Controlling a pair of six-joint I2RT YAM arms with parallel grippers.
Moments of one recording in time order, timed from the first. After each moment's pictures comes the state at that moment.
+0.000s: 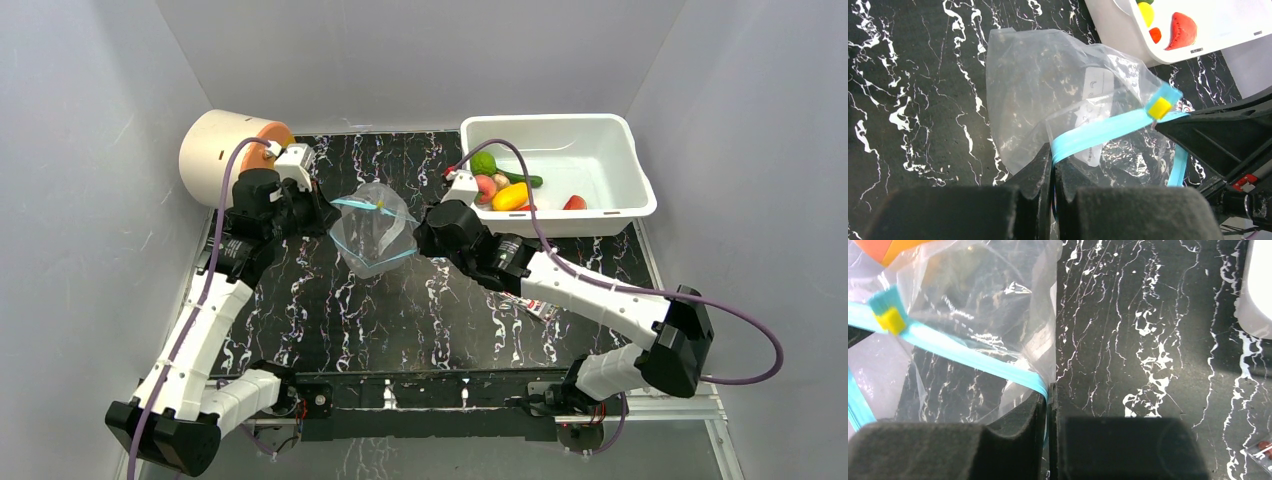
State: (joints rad) left arm -0.28 1.01 1.12 -0.61 0.22 -0.25; right arm 0.97 1.37 1.18 -0.32 0.44 0.74
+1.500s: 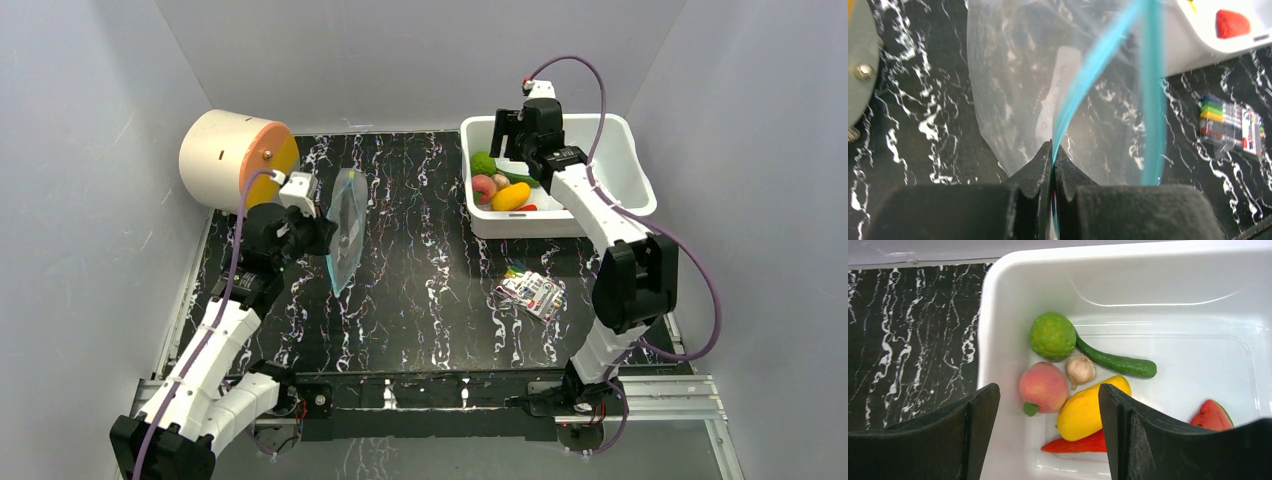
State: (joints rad) left arm -0.30 0.87 0.81 -0.29 0.12 -0.14; right arm 0.26 1.70 1.51 -0.26 0.12 0.20
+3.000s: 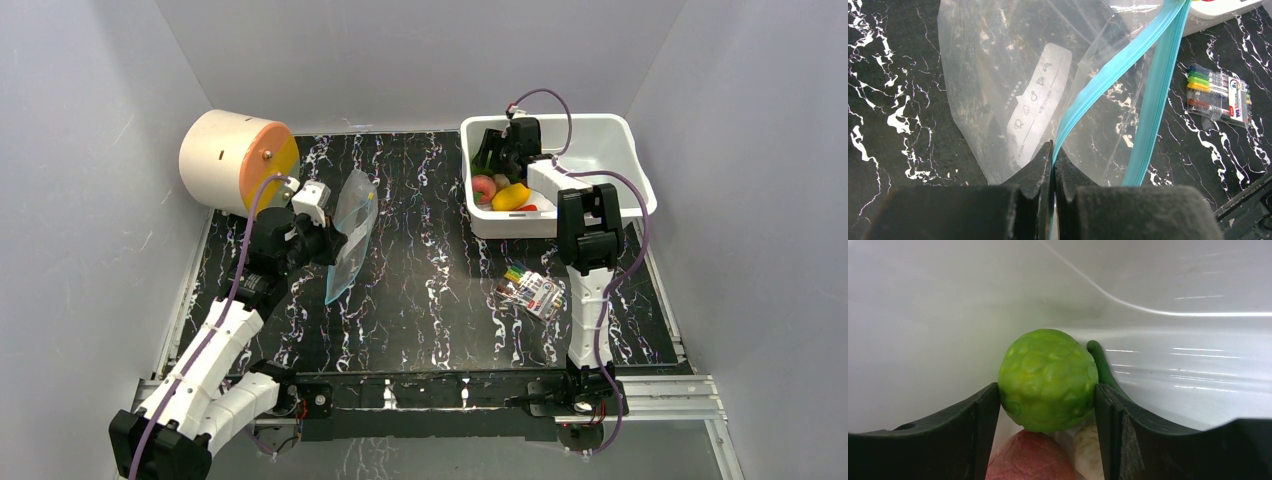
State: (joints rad) left arm -0.34 0.88 0.76 -0.34 0.19 -0.13; right arm 0.15 2.27 1.72 -0.03 -0.18 0.32
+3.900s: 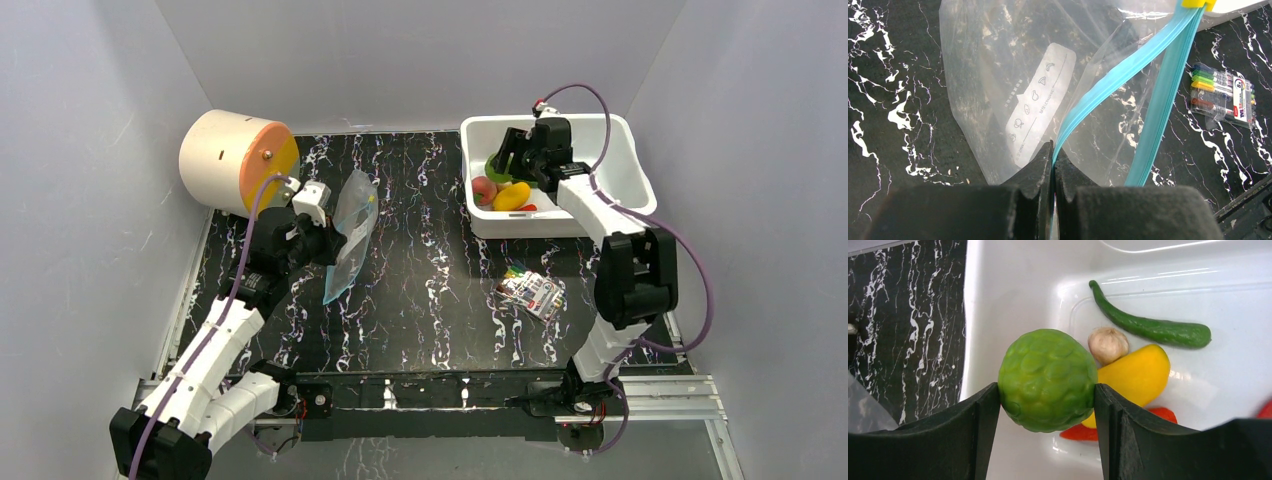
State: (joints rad) left arm -0.34 0.89 0.76 -0.34 0.18 -0.14; right arm 0.16 1.78 1.37 -0.13 -0.11 0.35
